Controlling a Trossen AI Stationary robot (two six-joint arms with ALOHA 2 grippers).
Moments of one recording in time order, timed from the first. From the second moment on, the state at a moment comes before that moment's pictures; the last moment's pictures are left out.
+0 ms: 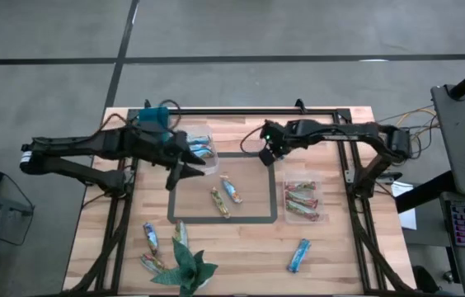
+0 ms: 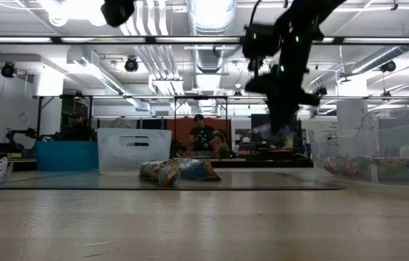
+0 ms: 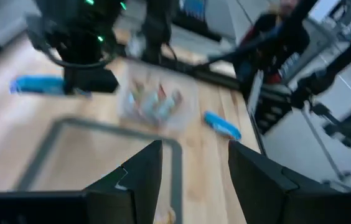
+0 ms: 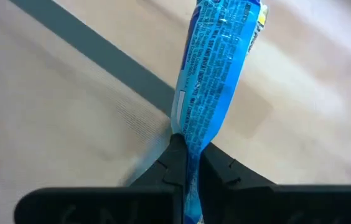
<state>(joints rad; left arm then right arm) 0.06 0.99 1.07 -0.44 0.19 -0.28 -0.32 1.63 1.16 -0.78 0.19 0.61</state>
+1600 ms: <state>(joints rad) 0.08 1.03 1.37 -0.37 0.09 -0.23 0.07 1.79 2.14 -0.69 0.05 0.23</state>
